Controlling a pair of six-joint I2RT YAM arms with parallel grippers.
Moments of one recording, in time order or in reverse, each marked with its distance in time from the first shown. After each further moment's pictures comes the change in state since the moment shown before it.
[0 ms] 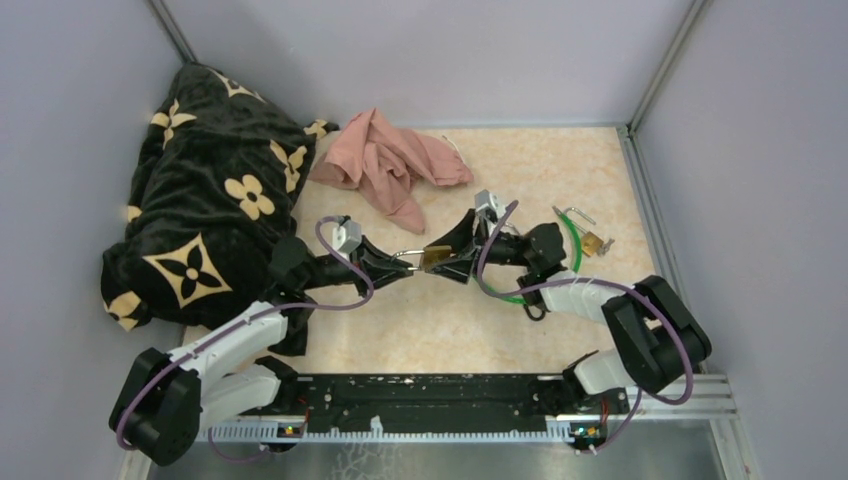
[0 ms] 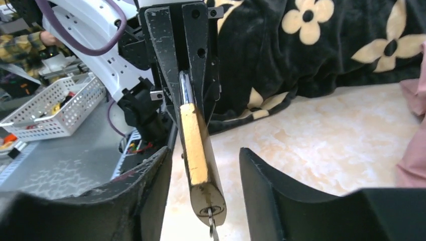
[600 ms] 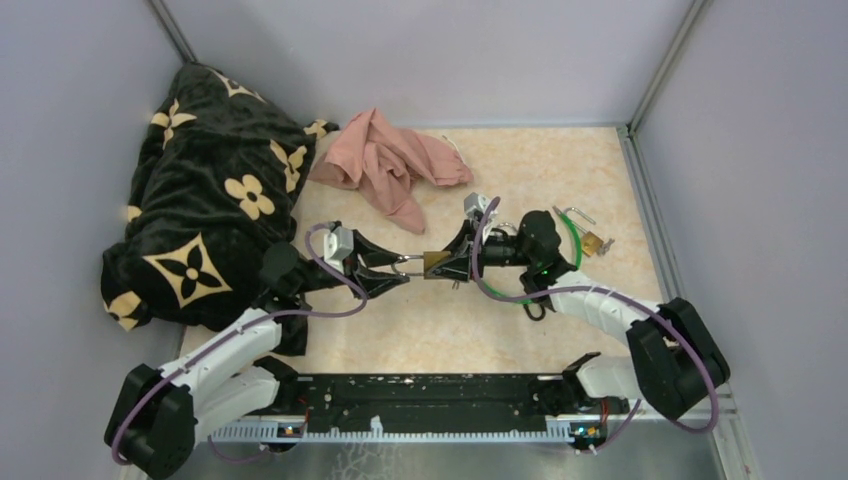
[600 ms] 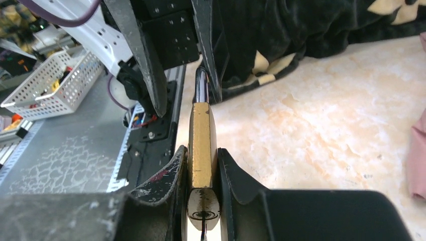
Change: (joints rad) left arm 0.004 -0.064 -0.021 0.003 0.002 0.054; right arm 0.024 -0.119 0.056 -0.439 -0.014 -0.170
